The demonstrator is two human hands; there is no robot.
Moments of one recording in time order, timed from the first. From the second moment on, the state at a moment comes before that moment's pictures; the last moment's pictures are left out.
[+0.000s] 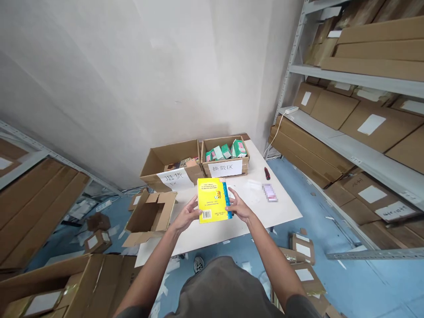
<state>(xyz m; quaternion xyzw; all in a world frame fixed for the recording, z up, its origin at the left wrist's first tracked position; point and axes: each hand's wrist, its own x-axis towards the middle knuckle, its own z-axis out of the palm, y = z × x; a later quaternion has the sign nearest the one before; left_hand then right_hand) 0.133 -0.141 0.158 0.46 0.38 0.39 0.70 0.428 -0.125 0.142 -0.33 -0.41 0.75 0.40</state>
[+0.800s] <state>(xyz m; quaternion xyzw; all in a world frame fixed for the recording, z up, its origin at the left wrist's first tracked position) -0.063 -0.024 0.118 0.35 0.40 0.49 0.69 0.237 0.038 0.134 -0.32 -0.42 0.79 0.31</state>
